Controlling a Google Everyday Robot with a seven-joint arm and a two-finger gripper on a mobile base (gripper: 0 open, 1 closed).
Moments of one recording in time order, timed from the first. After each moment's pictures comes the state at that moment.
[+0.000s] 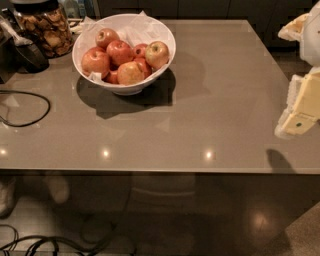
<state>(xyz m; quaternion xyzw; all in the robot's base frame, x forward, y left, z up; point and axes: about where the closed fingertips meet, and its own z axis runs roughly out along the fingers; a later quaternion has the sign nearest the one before) 0.435 -0.205 1.013 -0.60 0.77 -0.07 0.21</state>
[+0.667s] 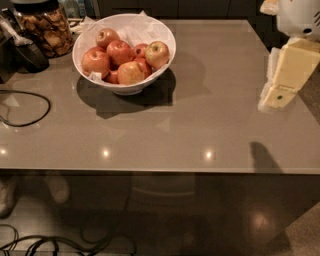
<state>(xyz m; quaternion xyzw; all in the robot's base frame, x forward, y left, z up) 0.463 -0.177 1.040 -0.62 0.75 -0.10 0.21</state>
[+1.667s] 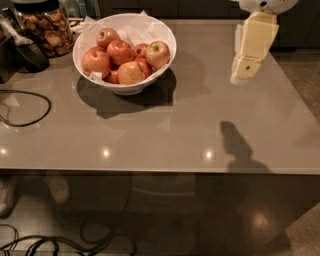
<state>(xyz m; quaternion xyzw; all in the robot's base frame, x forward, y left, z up) 0.518 -0.142 1.048 -0.66 0.72 -0.09 0.20</state>
